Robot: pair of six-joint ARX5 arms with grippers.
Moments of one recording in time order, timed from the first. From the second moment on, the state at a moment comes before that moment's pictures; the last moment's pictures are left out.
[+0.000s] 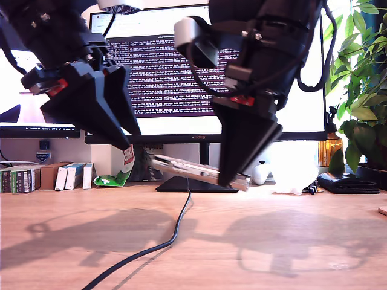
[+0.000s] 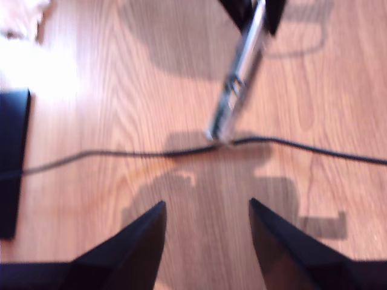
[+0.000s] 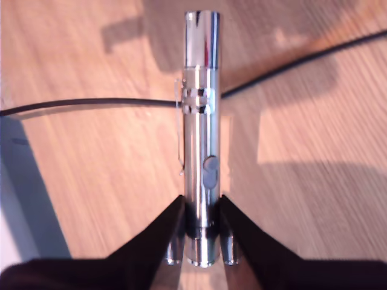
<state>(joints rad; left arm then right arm) -0.59 1.42 1.02 -0.60 0.30 1.08 0.73 1.62 1.16 -0.78 -0.20 -0.44</state>
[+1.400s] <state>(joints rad) -0.64 1.42 1.02 -0.54 0.30 1.13 0.77 1.62 1.29 -0.81 -0.21 -0.42</state>
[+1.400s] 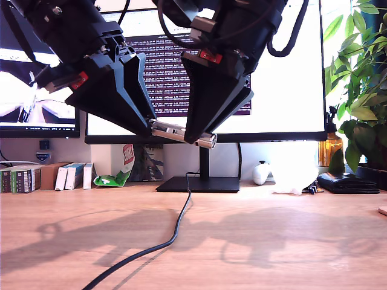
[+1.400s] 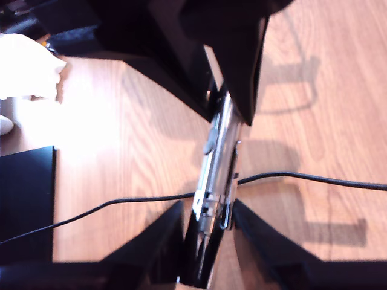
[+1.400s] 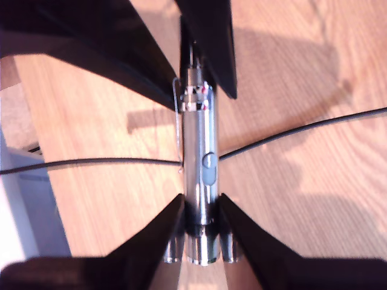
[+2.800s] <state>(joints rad) -0.64 1.40 1.03 -0.61 0.22 1.13 0.81 1.62 1.31 -0.85 -0.20 -0.44</state>
